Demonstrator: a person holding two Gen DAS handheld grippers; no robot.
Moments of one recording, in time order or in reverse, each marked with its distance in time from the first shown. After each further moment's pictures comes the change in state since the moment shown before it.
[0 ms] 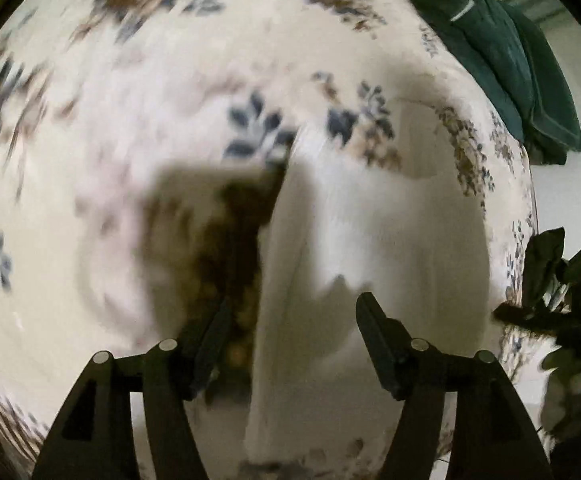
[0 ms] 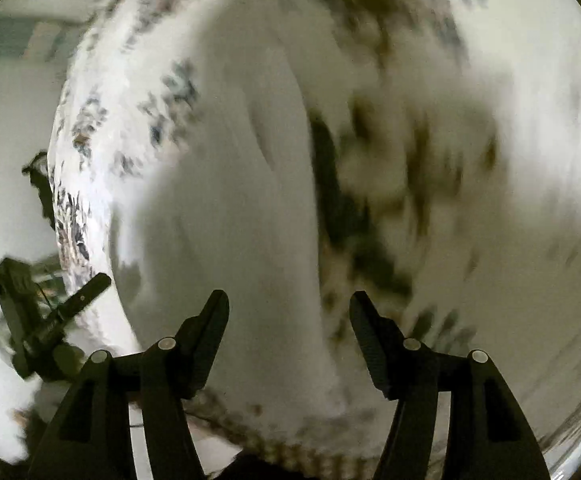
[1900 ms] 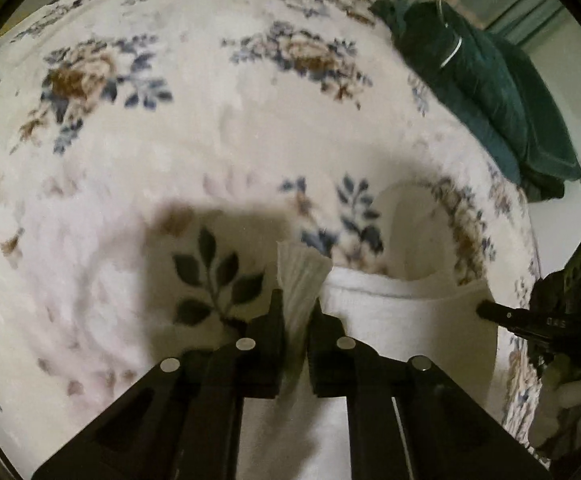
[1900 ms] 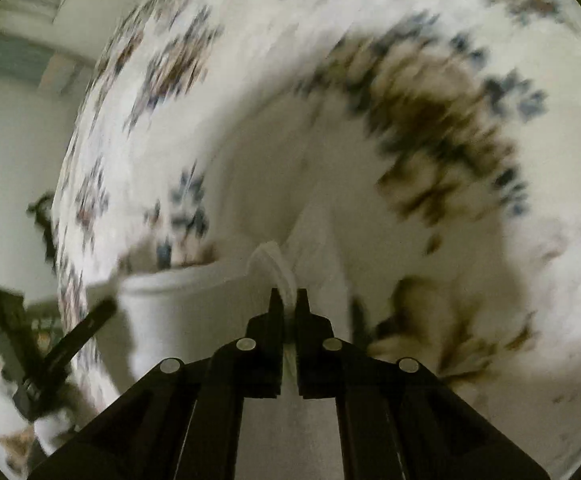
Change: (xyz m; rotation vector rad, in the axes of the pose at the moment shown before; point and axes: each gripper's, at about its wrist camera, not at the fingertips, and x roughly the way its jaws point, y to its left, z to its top) left arm 0.030 -0.013 0.059 0.036 -0.200 -0.011; right arm 0.005 -0.009 0.103 0.059 -0.227 0.015
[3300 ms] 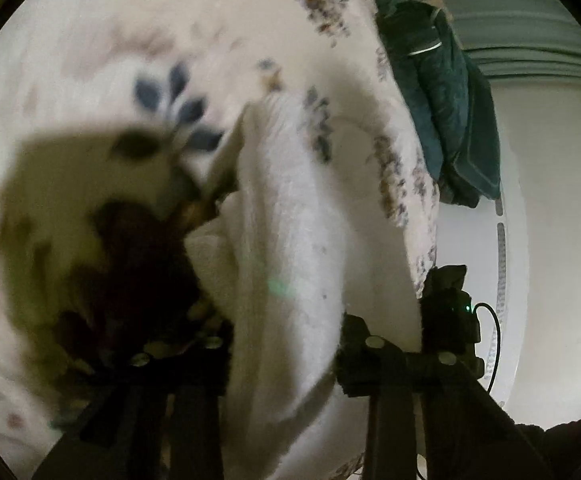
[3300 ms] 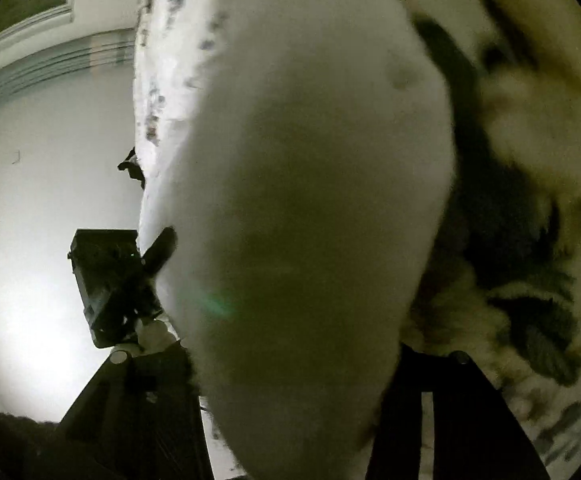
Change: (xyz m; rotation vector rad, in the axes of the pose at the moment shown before) left arm 0.006 0.037 -0.059 -0.220 0.186 -0.446; right arm 0.075 -0.020 -0.107 0.102 0.379 0.496
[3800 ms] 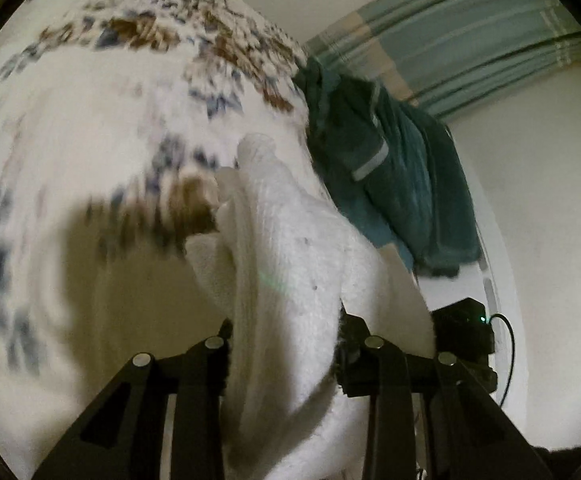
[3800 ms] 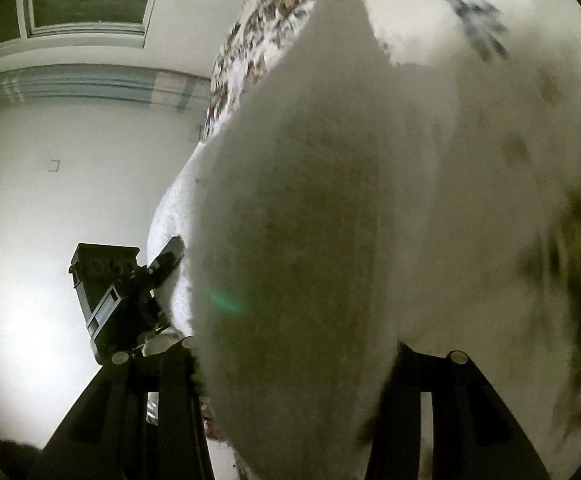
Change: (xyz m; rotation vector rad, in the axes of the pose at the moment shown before) left arm -0.022 -0.092 0.277 0.227 -0.236 -0.015; right arm -0.062 0.164 0.242 -0.214 -0.250 0.046
